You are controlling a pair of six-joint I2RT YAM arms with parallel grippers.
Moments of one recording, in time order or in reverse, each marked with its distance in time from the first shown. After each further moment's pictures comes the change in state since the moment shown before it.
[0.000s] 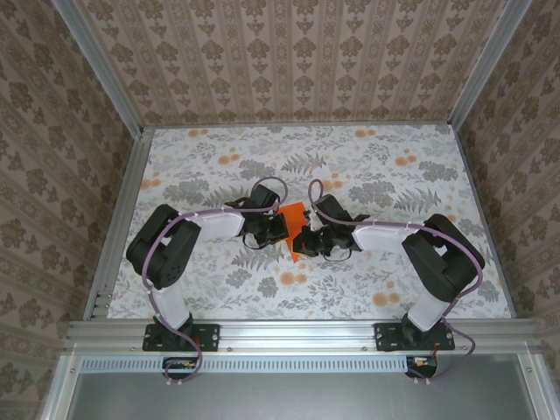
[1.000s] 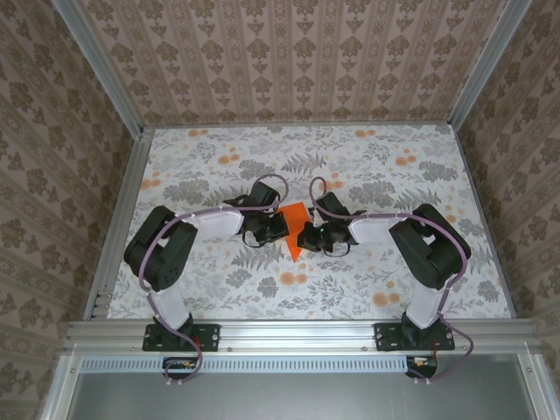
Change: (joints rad) left arm -0.003 -0.042 0.021 -0.045 -0.023 0.042; right arm -0.045 0.114 0.032 0.019 0.080 0.006
